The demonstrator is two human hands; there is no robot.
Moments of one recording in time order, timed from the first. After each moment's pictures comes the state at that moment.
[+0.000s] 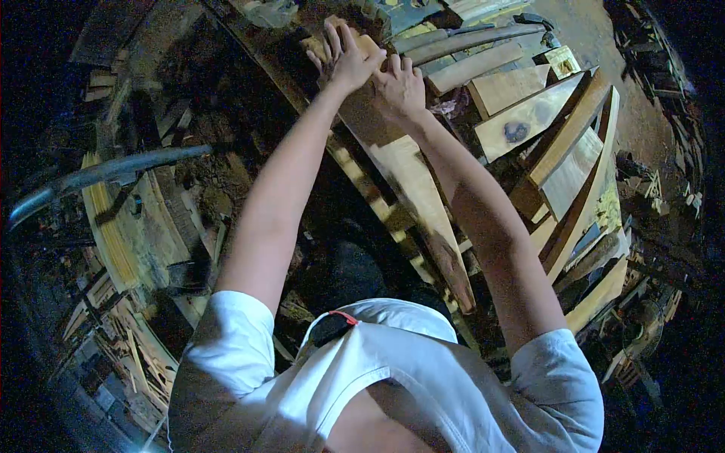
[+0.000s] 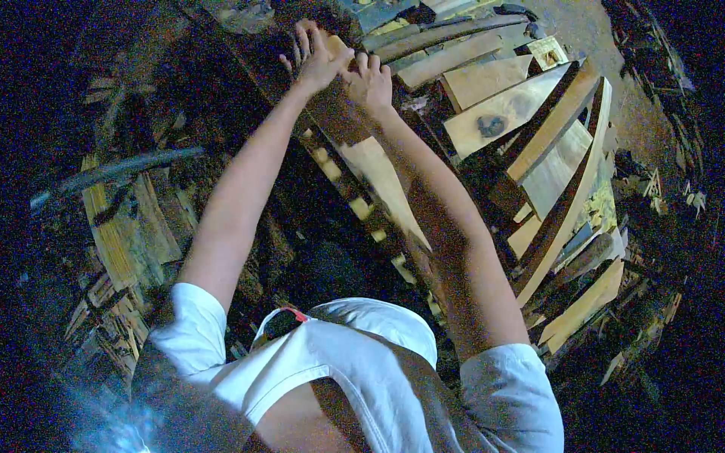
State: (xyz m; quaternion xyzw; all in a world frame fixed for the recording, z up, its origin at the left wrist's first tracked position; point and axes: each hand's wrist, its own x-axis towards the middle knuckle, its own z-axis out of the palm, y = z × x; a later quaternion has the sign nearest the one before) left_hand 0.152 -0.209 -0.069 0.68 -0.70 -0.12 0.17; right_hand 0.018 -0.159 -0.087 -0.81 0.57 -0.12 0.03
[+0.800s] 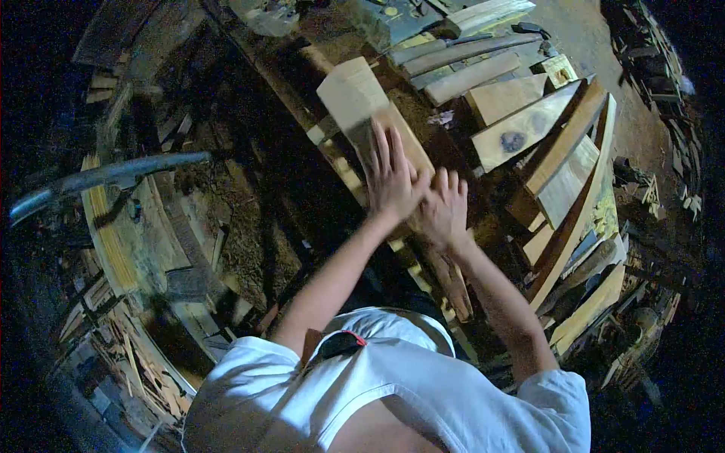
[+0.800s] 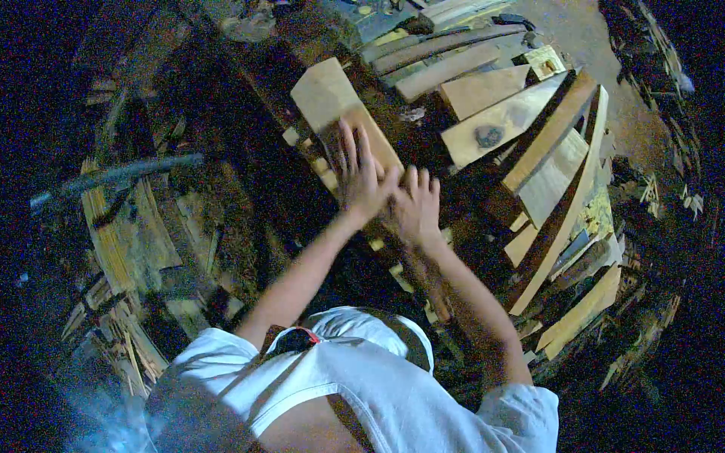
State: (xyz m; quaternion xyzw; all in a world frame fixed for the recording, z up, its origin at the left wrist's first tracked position) left_hand 0.074 -0.014 -0.051 0.64 -0.69 -0.21 0.26; right_hand -0.065 0.030 -0.060 -0.81 0.58 -0.05 0.09
